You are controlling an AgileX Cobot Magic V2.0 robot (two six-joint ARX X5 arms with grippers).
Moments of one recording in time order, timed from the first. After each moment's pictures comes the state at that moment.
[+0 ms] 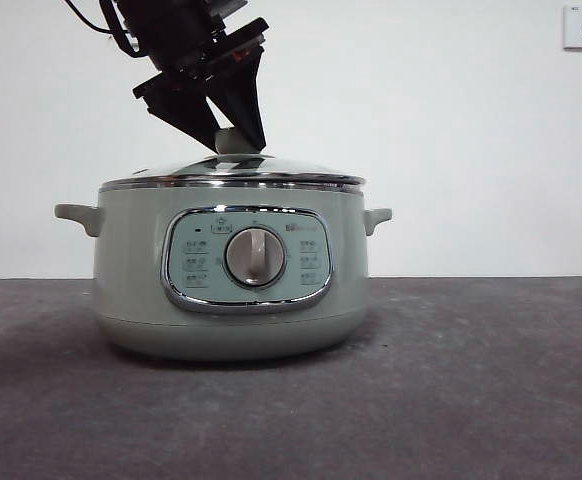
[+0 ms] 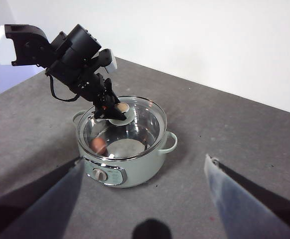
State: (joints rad) left arm -0.48 1.75 1.62 -0.74 0.17 0.16; right arm 0.69 0.87 1.88 -1.35 0.08 0.00
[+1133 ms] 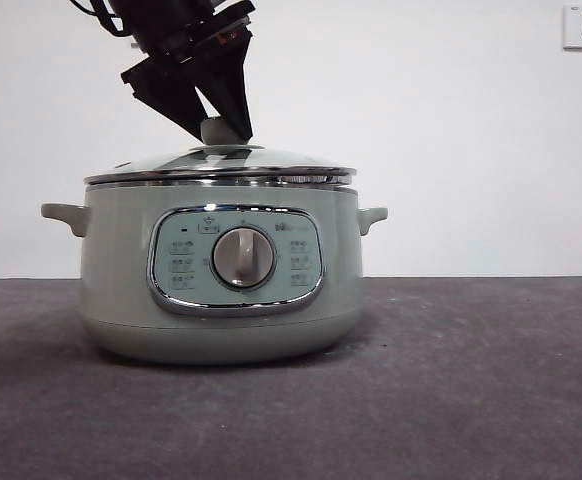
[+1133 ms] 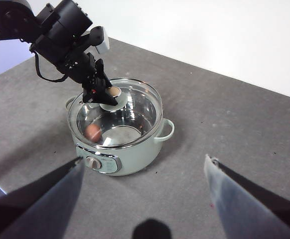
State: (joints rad) left arm -0.48 1.72 1.64 -0.84 0.16 0.20; right arm 0.69 0.87 1.81 -1.35 0.08 0.00
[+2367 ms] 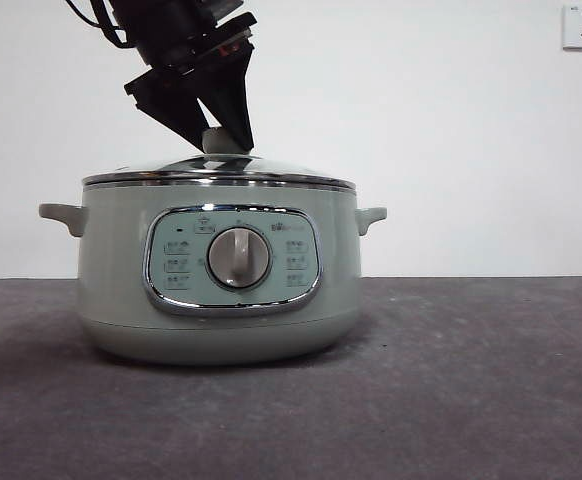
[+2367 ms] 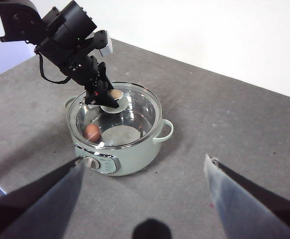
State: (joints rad) left arm -0.47 1.75 1.66 -0.85 0.17 0.20; right arm 0.69 0.87 1.81 -1.35 0.08 0.00
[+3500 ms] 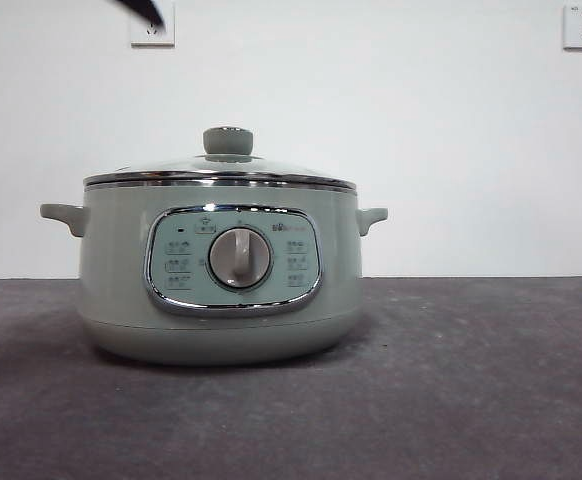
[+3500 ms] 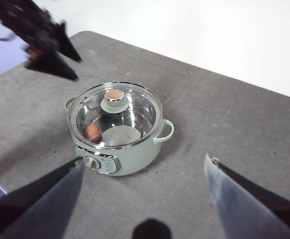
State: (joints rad) left arm -0.45 1.60 1.99 -1.32 0.31 0.16; right arm 0.69 0.87 1.81 -1.35 0.08 0.00
